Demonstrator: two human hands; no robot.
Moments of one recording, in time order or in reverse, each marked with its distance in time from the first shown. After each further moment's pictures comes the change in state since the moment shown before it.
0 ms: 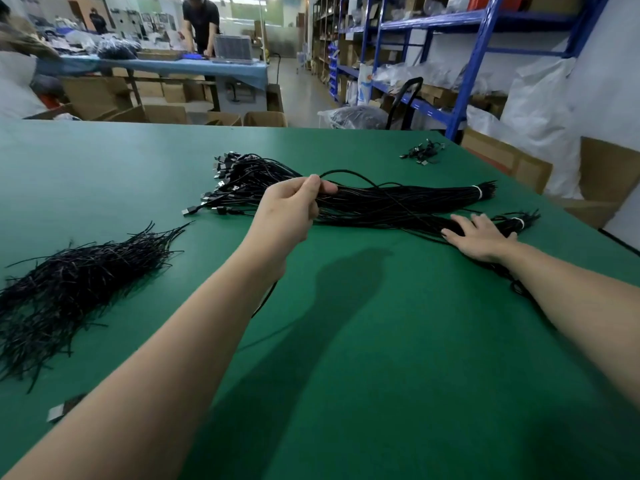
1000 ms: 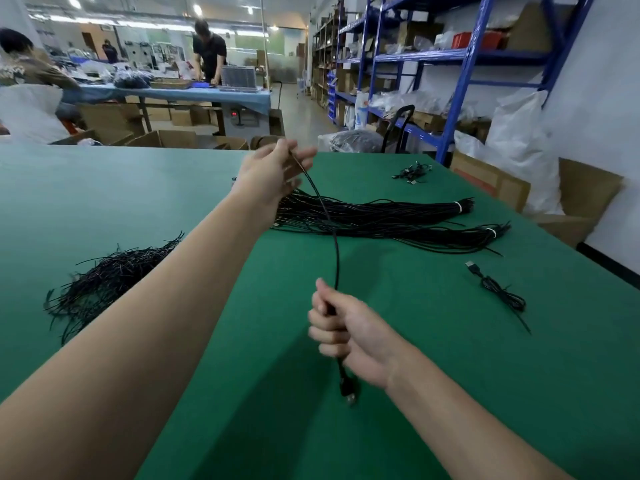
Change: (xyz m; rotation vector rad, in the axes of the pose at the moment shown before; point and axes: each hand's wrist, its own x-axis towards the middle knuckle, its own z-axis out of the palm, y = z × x) left_hand -0.010 0.084 -0.033 -0.352 0.107 -0.067; right_hand -0.288 -0.167 0.069 1.614 -0.718 -0.436
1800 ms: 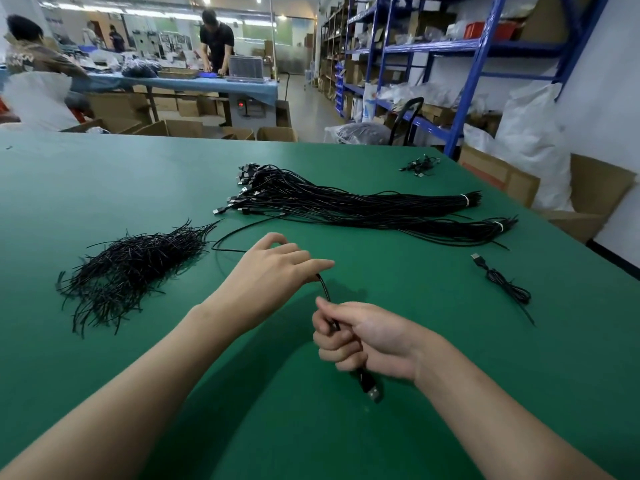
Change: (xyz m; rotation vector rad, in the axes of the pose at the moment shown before) left_hand -0.079 -0.088 -0.070 1.666 -0.468 1.045; right_hand -0.013 -0.002 -0.016 -0.180 -0.209 0.259
